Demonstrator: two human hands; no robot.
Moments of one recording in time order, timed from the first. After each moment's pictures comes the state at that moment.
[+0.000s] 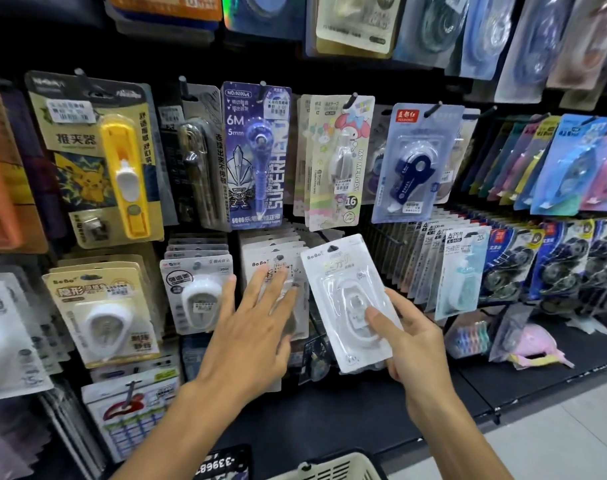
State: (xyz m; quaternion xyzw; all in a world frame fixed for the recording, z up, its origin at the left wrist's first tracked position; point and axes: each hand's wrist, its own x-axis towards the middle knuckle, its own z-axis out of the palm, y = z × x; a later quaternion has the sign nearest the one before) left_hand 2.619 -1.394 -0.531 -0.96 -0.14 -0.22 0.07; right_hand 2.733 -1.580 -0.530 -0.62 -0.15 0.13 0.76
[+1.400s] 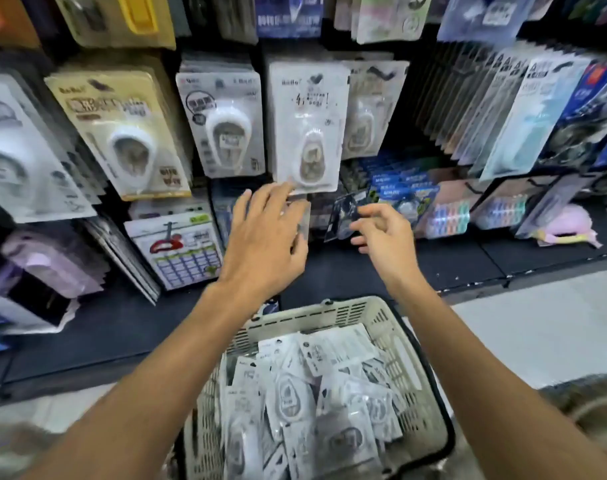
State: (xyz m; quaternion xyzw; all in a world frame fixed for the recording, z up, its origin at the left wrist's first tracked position) left_hand 2.572 -1.411 -0.600 -0.96 -0.18 -0.23 -0.05; right_hand 2.722 -1.543 -0.637 -0.77 -0.21 0.13 0.58
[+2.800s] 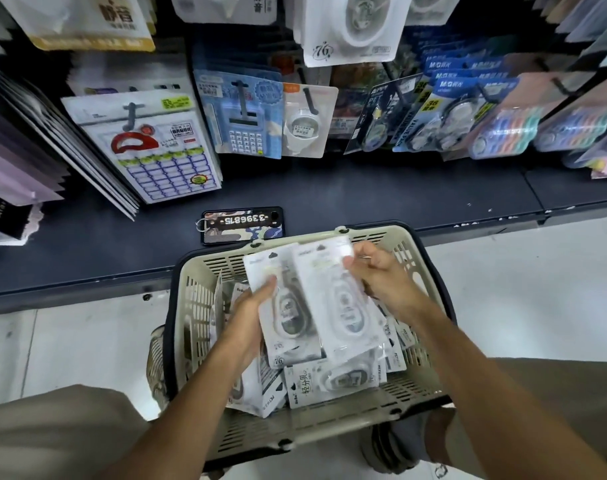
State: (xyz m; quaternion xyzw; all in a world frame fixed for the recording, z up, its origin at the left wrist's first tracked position) left_hand 2.483 -1.457 -0.840 -0.40 -0.46 -0.03 -0.79; right_hand 2.675 -1.596 -0.802 -0.70 -0.20 0.45 0.51
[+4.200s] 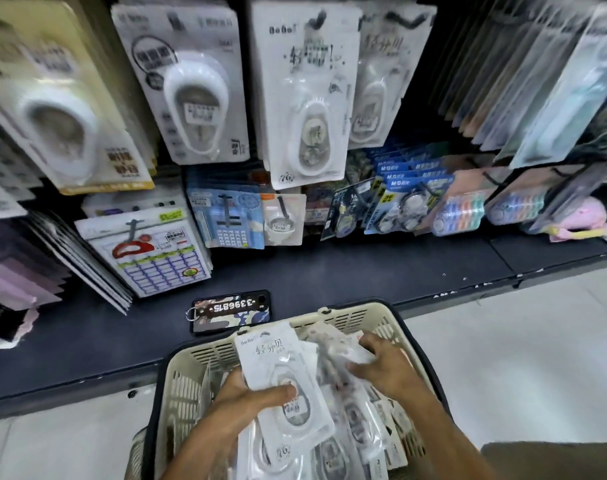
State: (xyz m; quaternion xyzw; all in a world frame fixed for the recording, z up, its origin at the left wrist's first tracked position) left_hand 2.489 -1.451 -0.796 -0.51 -0.41 0.02 -0.76; right_hand 2.695 -1.627 -0.813 -0.86 -0.21 0.37 0.27
